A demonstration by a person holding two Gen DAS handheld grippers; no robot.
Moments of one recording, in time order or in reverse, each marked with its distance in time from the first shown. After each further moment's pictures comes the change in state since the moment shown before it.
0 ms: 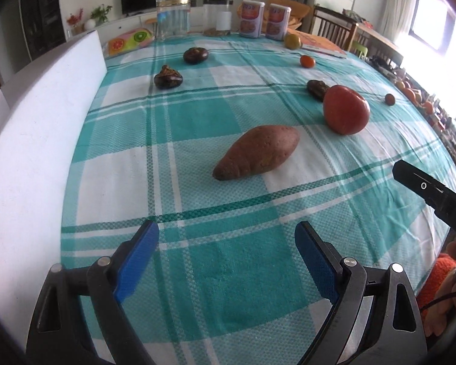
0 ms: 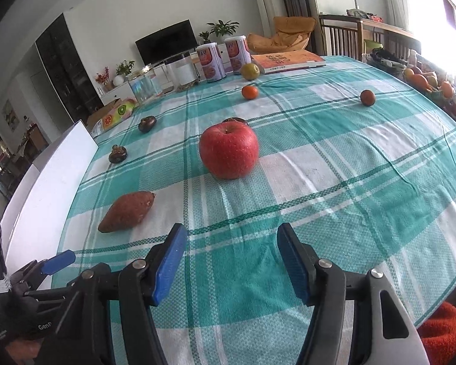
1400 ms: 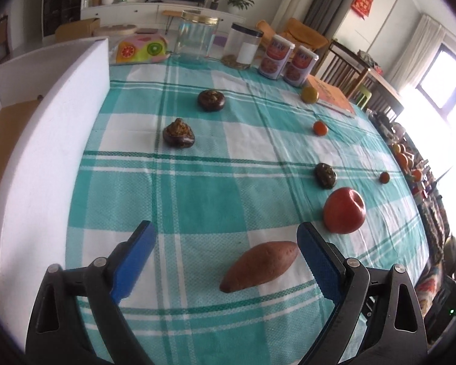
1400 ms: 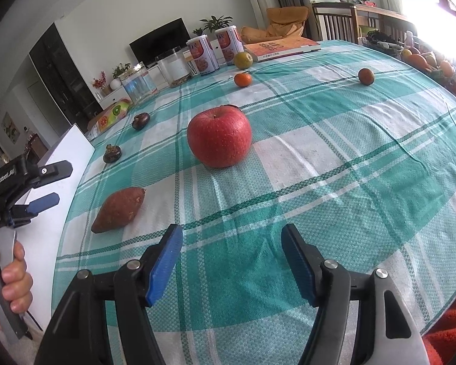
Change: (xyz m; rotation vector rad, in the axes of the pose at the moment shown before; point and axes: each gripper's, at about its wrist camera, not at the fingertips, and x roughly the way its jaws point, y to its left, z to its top) left arm 0.013 0.040 0.097 -0.213 -0.006 -0.163; right arm 0.010 -0.016 -0.007 0.077 0.024 0.043
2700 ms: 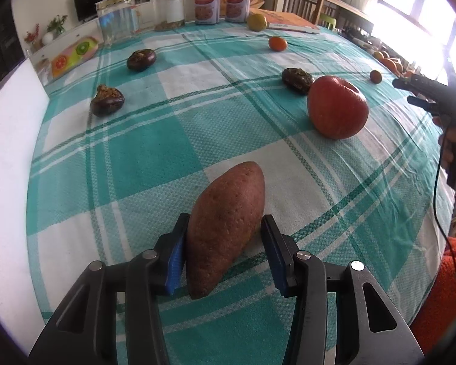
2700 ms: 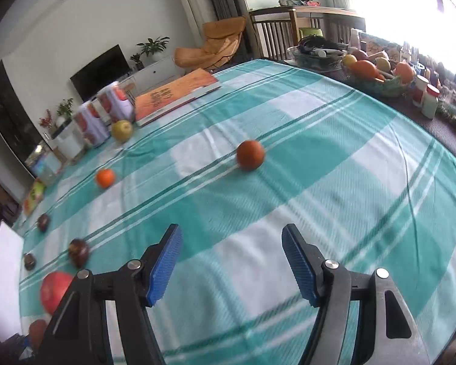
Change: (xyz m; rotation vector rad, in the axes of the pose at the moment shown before) left arm 0.051 -0.046 -0.061 0.365 0.109 0.060; right arm 0.060 -0.196 0.182 0.116 -0.038 -0.238
